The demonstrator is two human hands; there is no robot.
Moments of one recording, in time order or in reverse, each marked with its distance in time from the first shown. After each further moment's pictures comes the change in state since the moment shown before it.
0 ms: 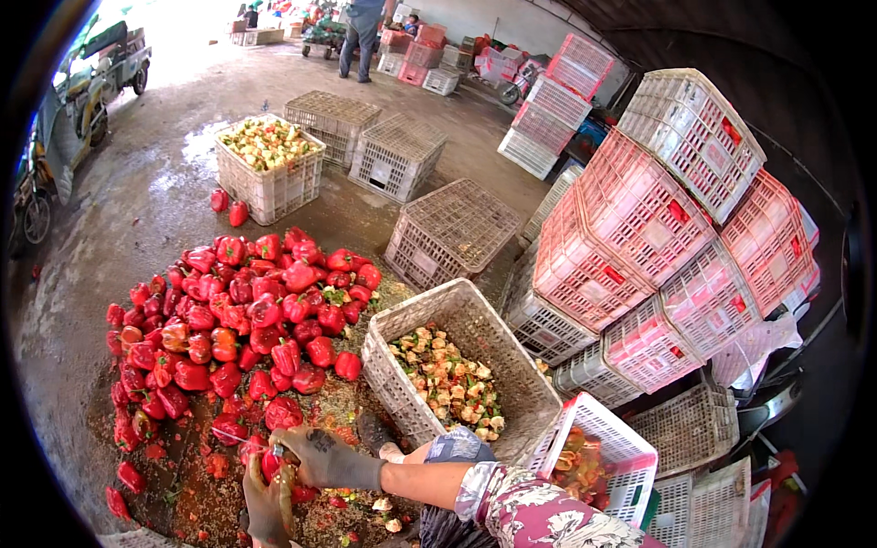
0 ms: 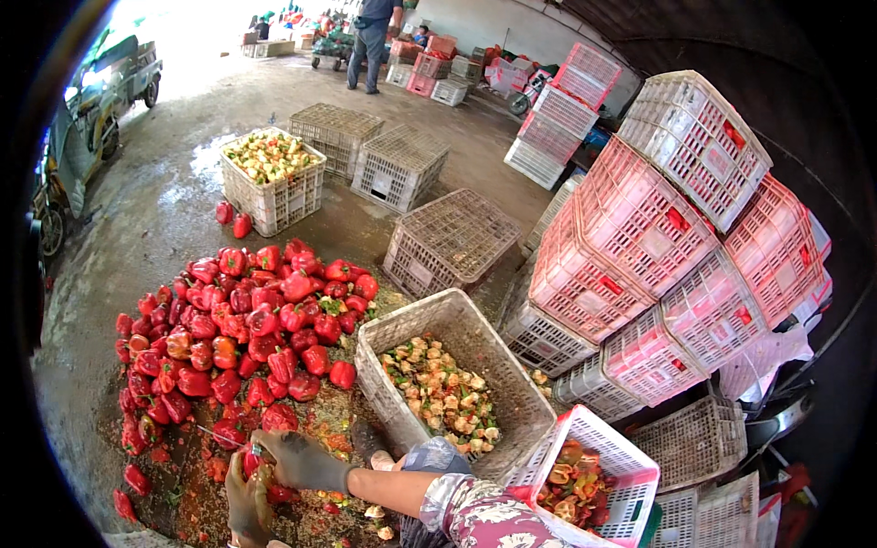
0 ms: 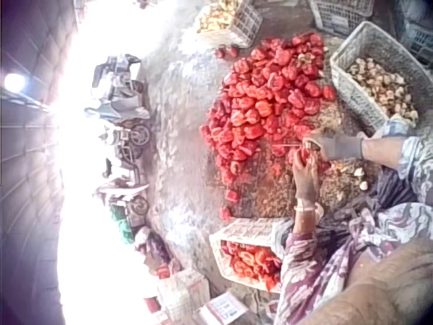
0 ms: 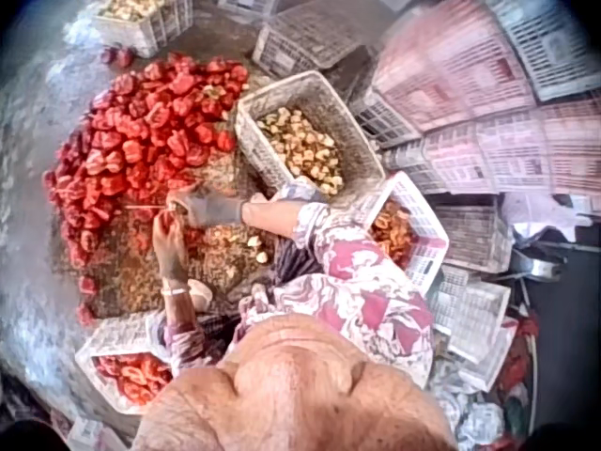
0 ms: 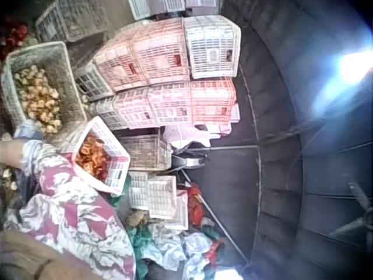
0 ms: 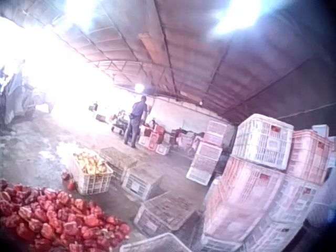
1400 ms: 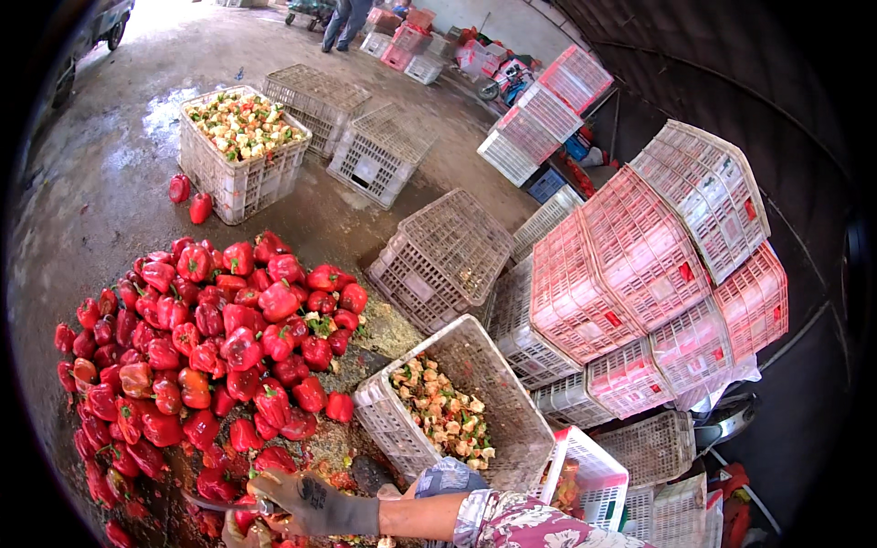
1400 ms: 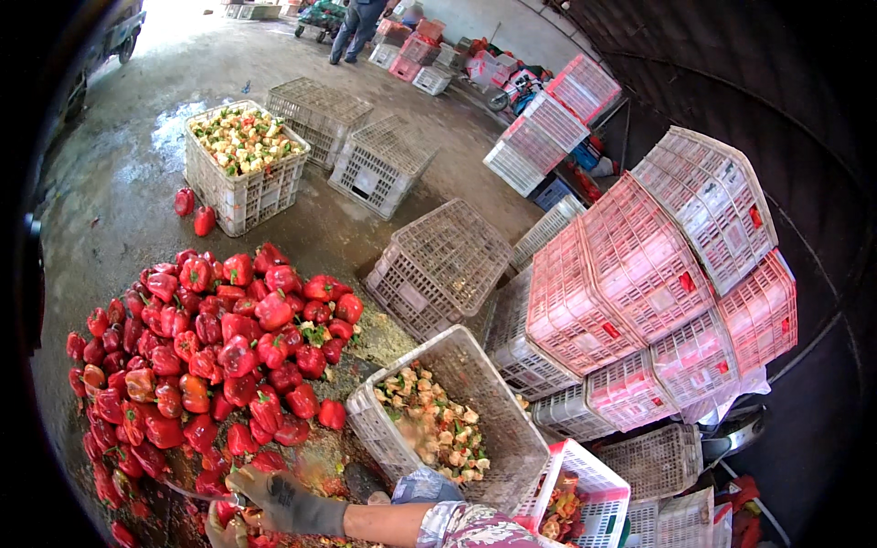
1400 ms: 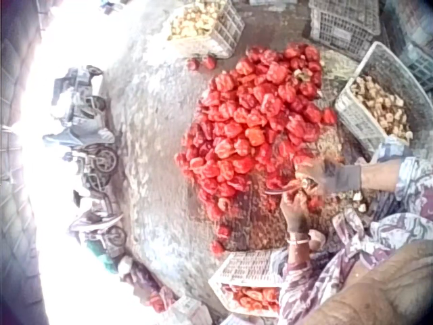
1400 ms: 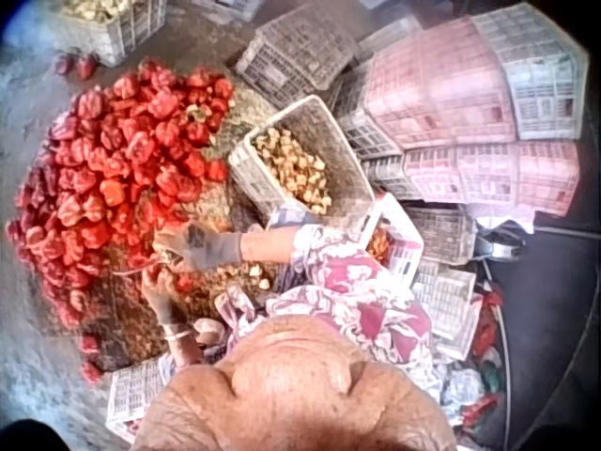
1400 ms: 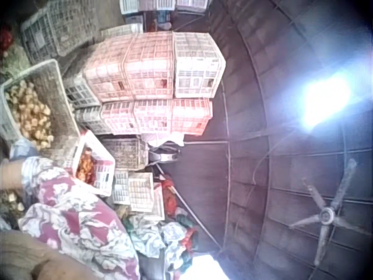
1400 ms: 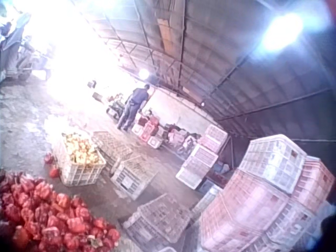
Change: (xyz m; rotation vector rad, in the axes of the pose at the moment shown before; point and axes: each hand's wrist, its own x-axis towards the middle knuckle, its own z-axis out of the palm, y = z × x) left_hand 0.113 0.018 -0.059 0.044 0.034 -0.140; right_hand 0.102 0.050 0.023 0.191 -0.167 0.186
